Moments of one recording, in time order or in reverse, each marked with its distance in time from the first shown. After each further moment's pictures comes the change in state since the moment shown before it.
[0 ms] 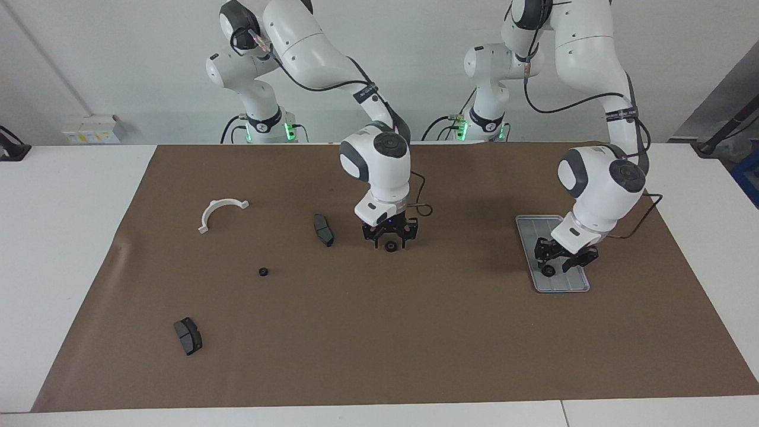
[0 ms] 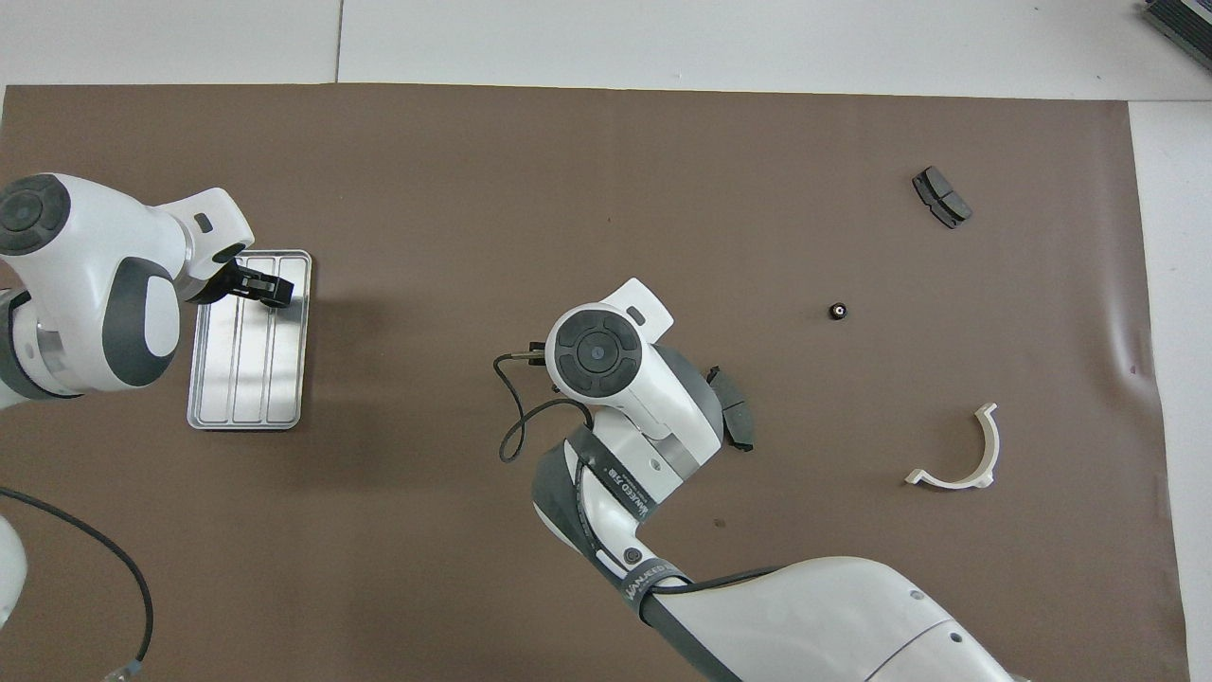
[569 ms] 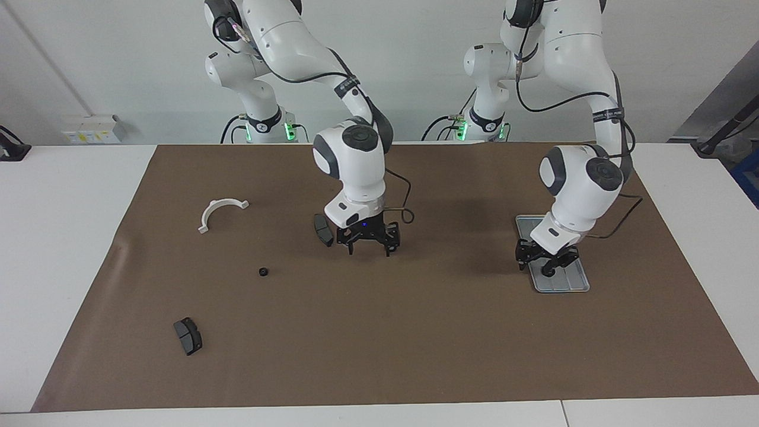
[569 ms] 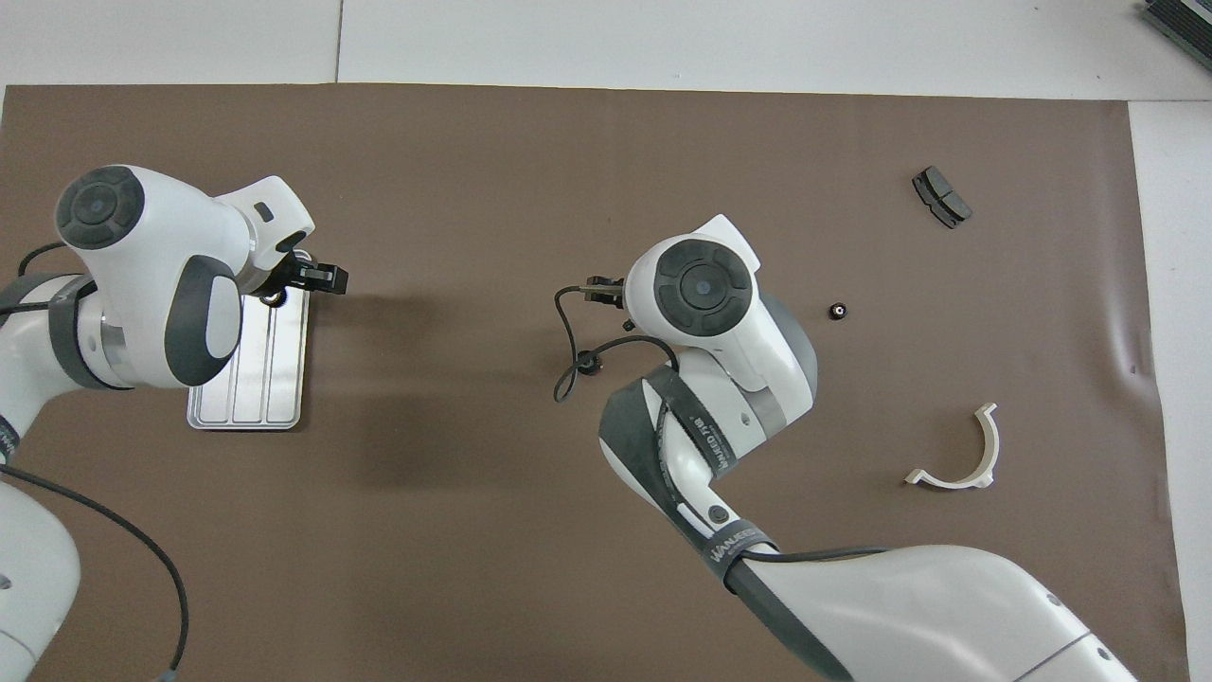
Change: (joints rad) left arm -0.115 -0.005 -0.021 0.021 -0.004 0.000 -0.204; right arm -0.135 -0.105 -0.021 0.013 -0.009 -0.048 -0.074
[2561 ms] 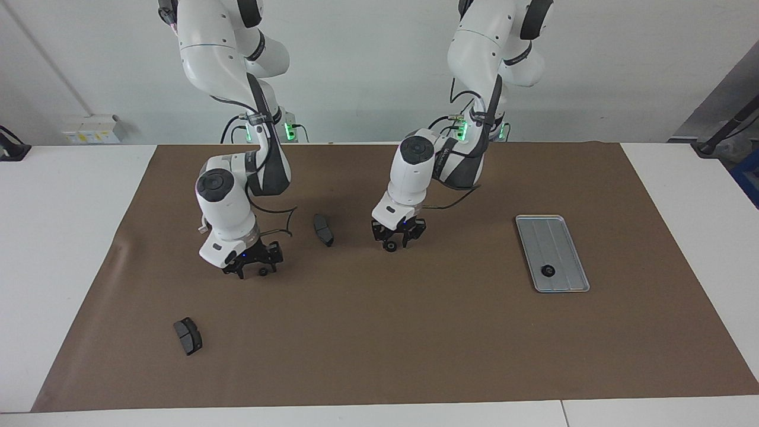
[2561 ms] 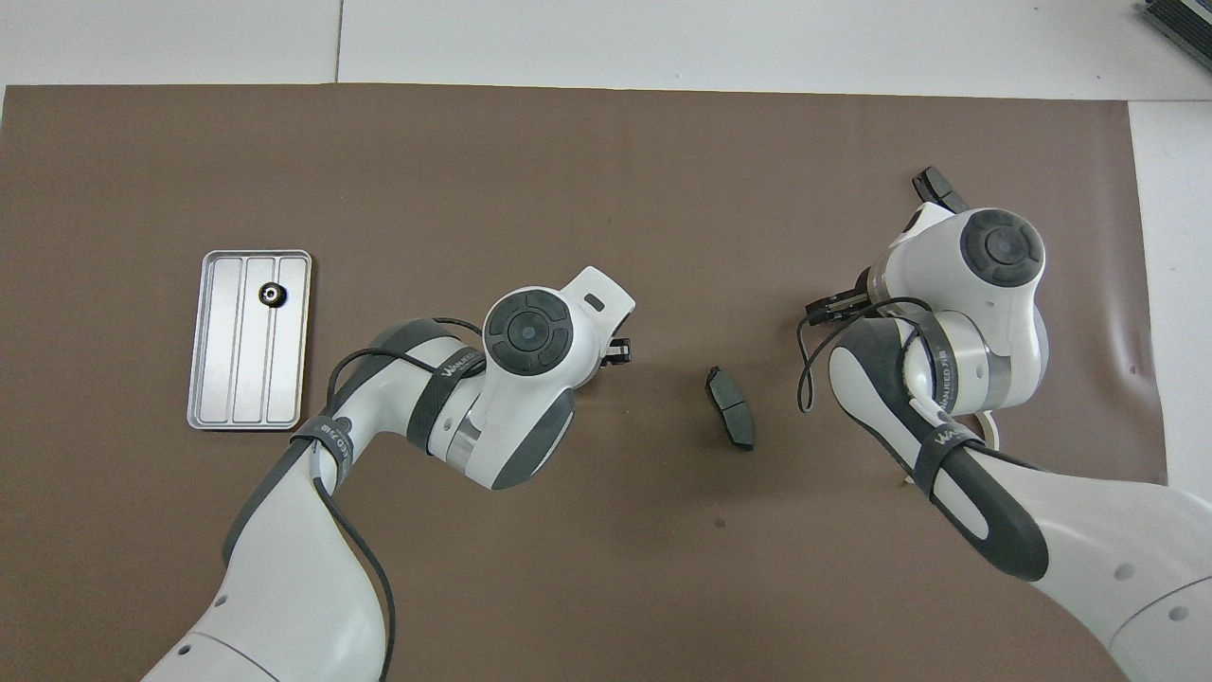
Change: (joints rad) left arm -0.518 0.086 0.004 0.038 0.000 0.065 -0.725; right arm -0.381 -0.040 0.002 -0.274 0.069 0.095 -0.781
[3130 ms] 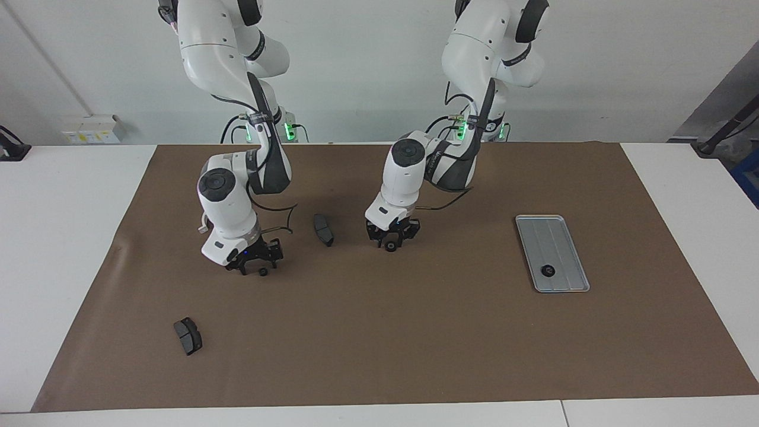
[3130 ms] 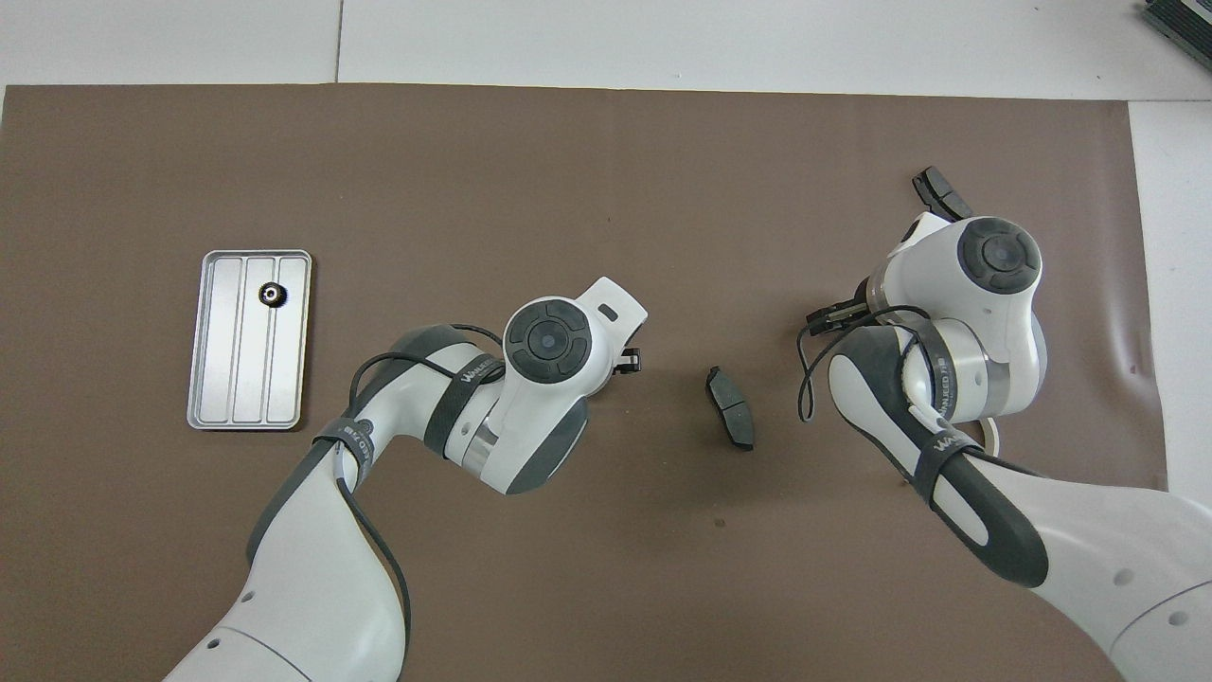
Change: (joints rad) left arm -0.028 0.024 0.004 0.017 0.013 -0.014 -0.007; right arm 0.000 -0.015 0.003 -0.027 0.001 -0.007 0.000
